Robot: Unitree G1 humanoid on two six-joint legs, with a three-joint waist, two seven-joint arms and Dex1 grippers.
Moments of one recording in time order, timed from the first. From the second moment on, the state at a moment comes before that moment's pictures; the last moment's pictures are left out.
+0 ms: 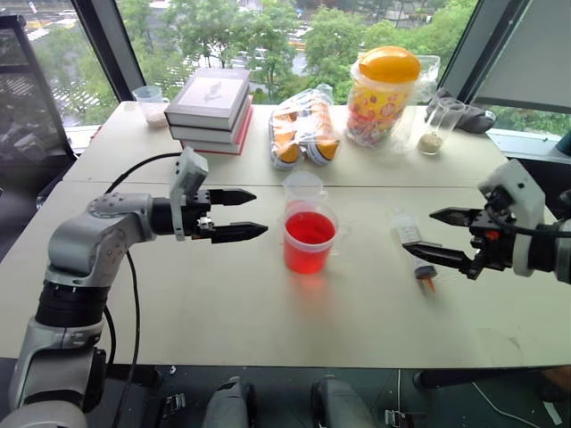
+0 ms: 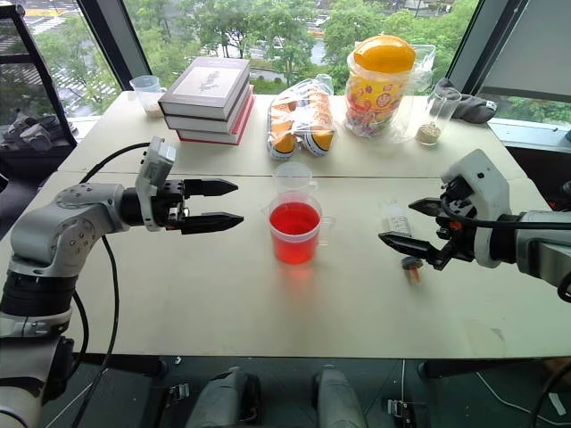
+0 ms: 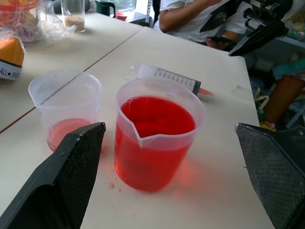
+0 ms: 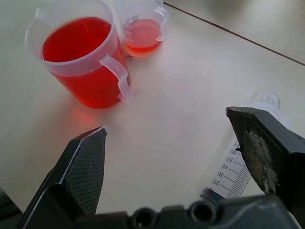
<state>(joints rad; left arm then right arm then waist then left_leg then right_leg) -0.64 0.68 0.03 -0.09 -0.65 0.76 -1.13 -0.29 -1.10 -0.44 -0.59 0.79 1.25 0.73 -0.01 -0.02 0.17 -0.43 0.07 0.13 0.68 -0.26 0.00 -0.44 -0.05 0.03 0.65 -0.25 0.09</state>
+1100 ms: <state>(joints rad) -0.67 0.63 0.01 -0.04 -0.64 0.71 -1.15 -0.67 -1.08 -0.10 -0.17 0.72 1.54 0.56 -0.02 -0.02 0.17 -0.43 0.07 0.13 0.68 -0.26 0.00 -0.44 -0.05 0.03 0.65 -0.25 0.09</state>
